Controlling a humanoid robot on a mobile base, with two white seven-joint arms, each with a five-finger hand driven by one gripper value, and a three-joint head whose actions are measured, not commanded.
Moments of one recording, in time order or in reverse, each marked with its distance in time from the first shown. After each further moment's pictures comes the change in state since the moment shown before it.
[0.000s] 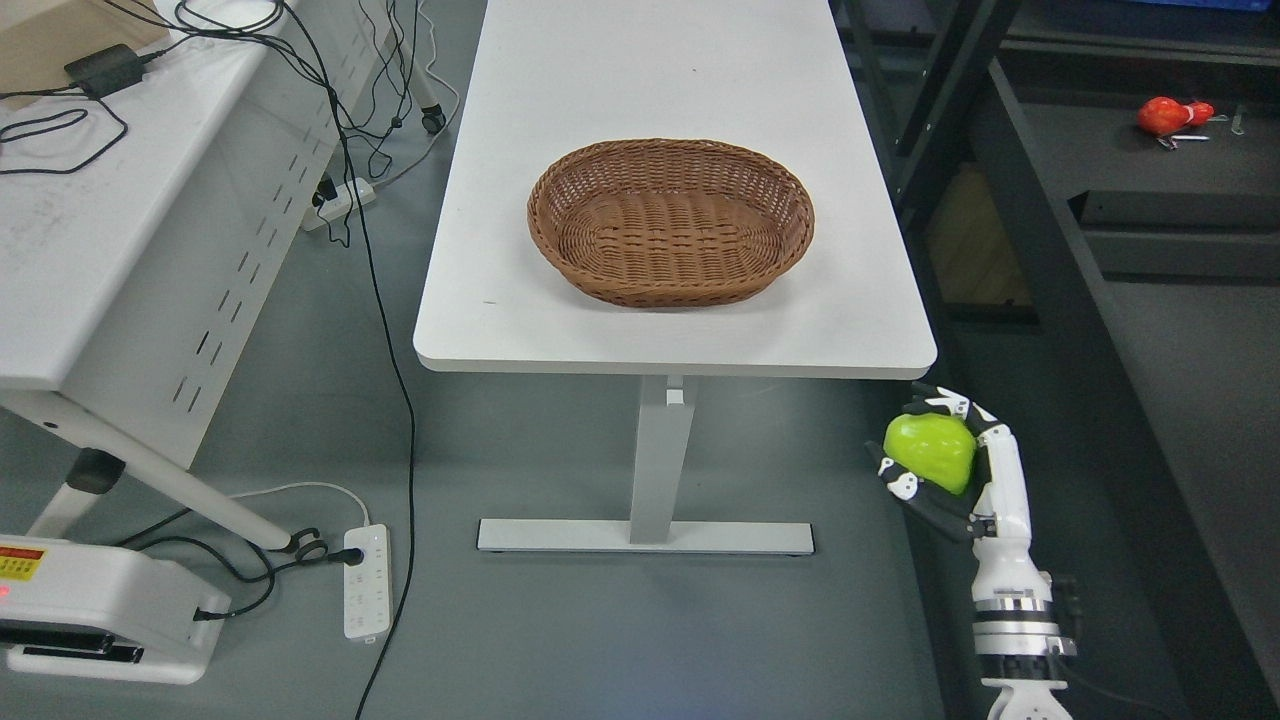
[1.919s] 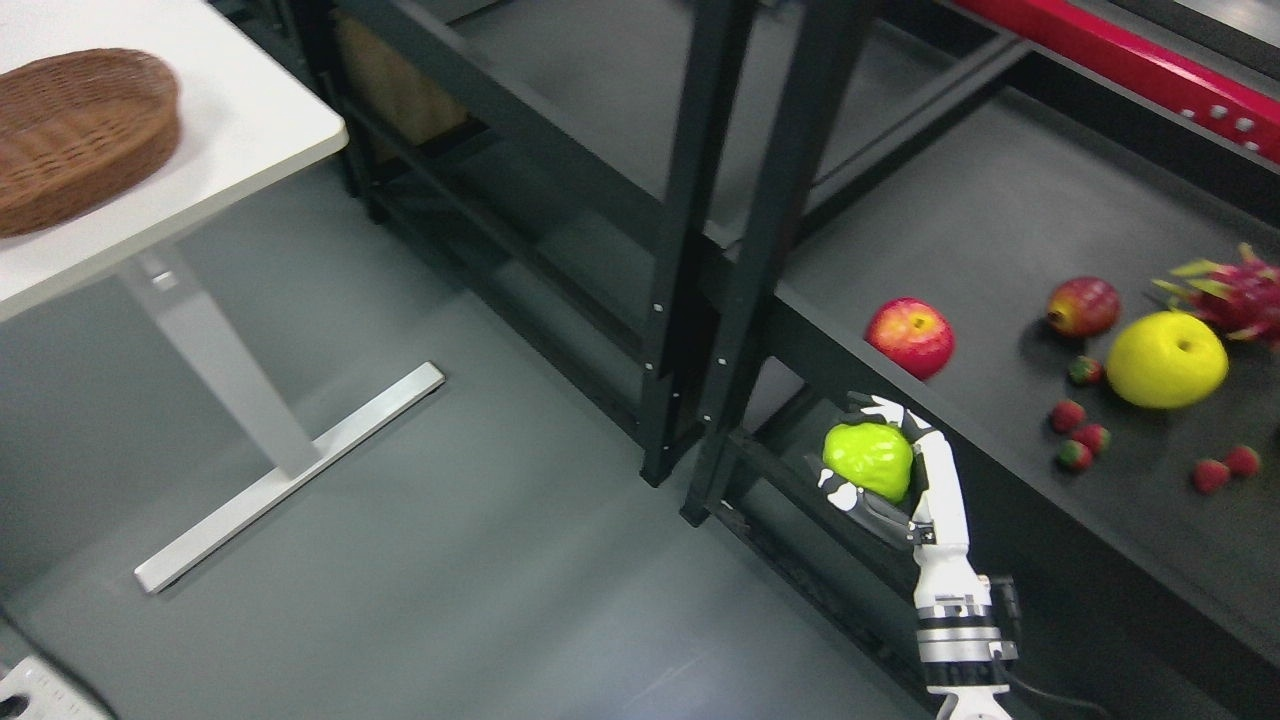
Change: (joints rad) left arm 0.000 0.000 0.000 0.000 0.000 0.000 0.000; right arm 0.014 0.047 0.075 0.000 0.022 -0.019 -0.007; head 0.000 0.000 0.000
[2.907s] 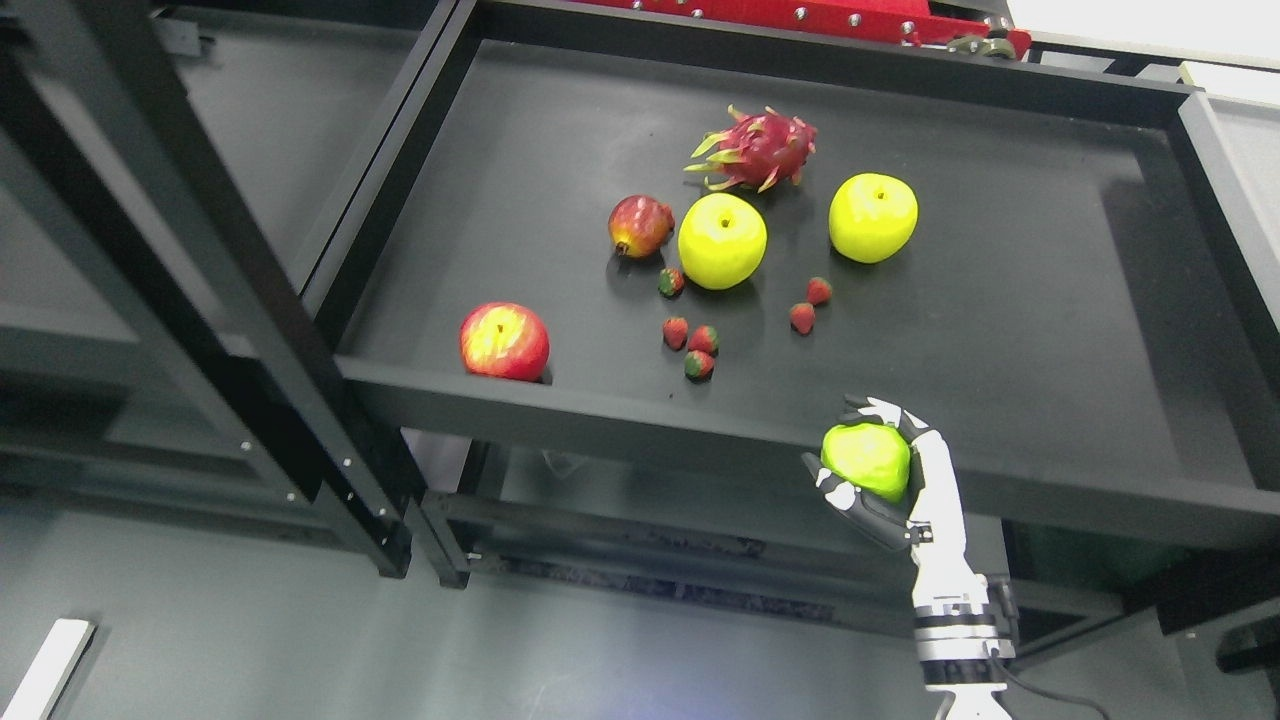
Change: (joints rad) left arm 0.000 0.000 0.000 0.000 0.000 -0.001 0.000; right arm 0.000 0.001 0.002 0.003 0.003 0.009 0.002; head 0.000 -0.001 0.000
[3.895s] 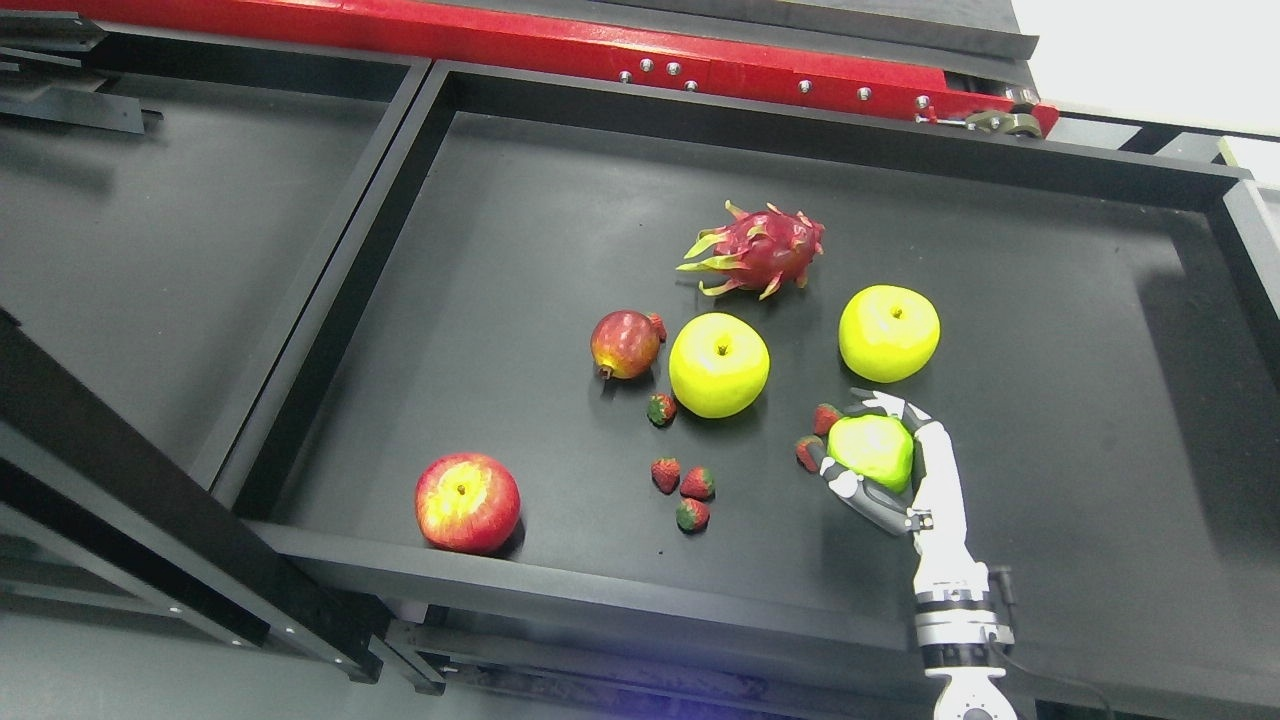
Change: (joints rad) left arm 0.000 0.000 0.000 0.000 0.000 0.000 0.000; right arm -0.037 0.000 0.000 0.018 0.051 0.064 -0.026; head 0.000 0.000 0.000
